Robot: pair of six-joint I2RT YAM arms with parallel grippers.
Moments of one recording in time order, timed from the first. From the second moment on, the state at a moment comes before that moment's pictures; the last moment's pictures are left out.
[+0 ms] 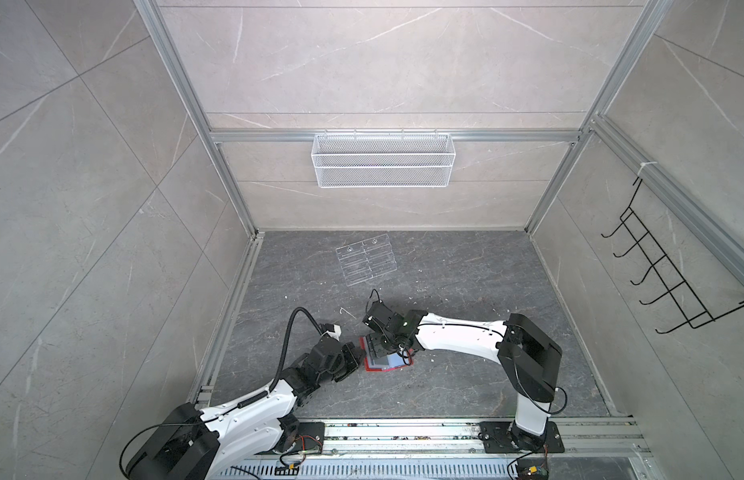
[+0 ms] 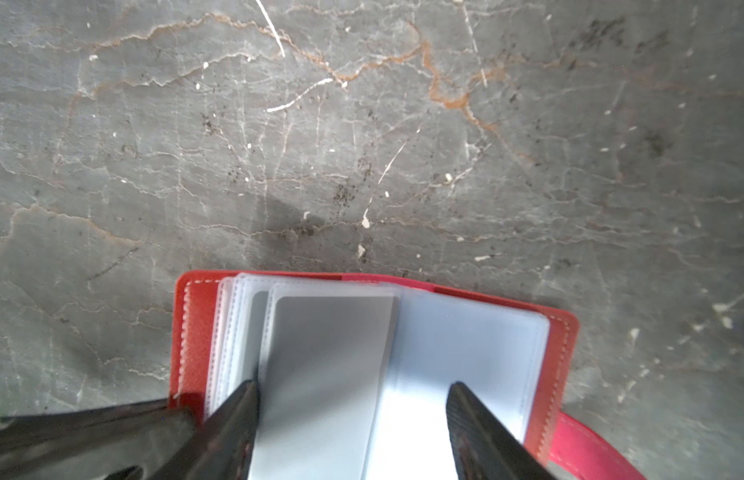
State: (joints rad) left arm -0.74 0.98 0.20 0.15 0.12 -1.20; right arm 1.02 1.88 1.29 -0.58 0.12 0.63
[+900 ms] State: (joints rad) left arm -0.74 0.99 0.63 -0.46 -0.03 -1.07; right arm 0.85 1.55 1.00 -0.40 -0.06 0.62
